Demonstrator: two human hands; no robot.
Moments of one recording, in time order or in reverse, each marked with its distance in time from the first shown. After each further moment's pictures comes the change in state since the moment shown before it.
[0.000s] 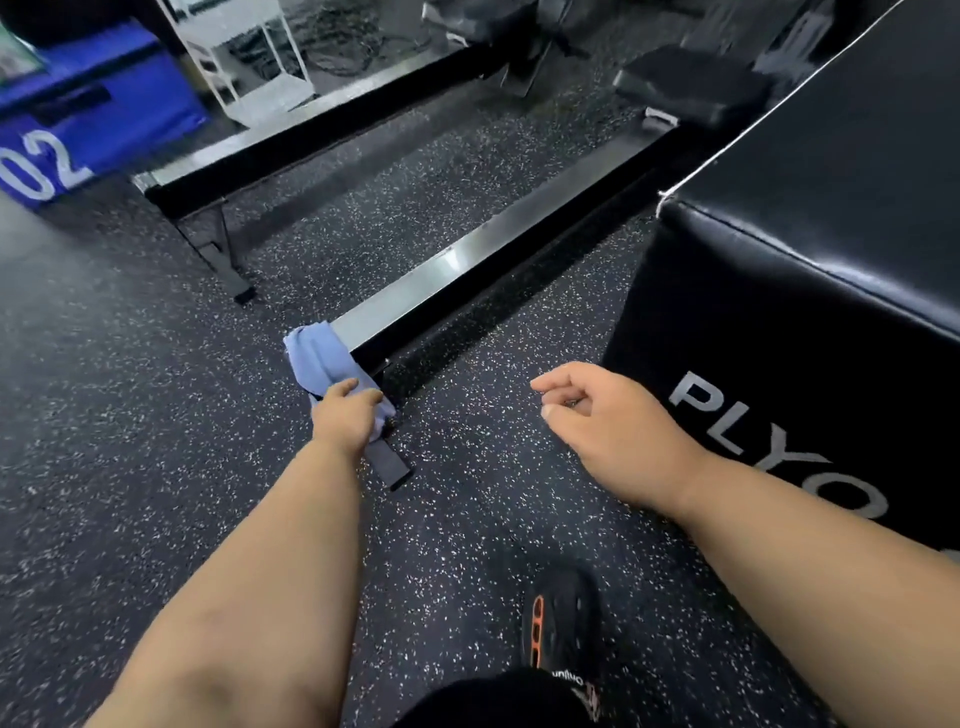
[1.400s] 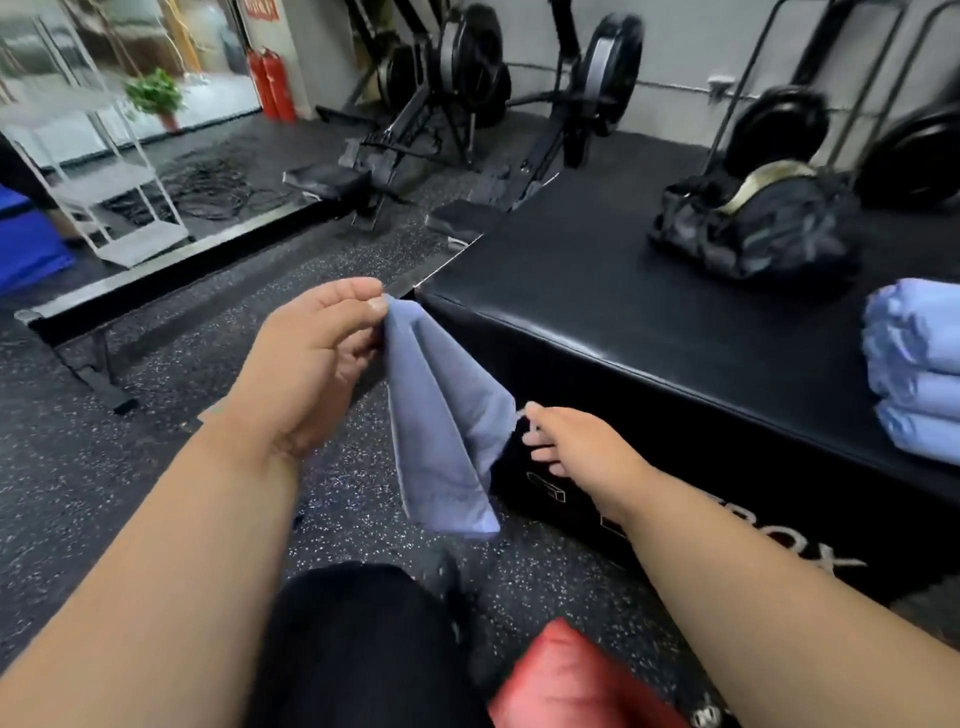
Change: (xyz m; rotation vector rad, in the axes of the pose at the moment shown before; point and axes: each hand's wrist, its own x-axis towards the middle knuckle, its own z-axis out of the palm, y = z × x) left_hand -0.480 0.191 -0.046 -0.605 -0.697 0.555; right_hand -0.304 -0.023 -0.109 0.245 0.363 0.234
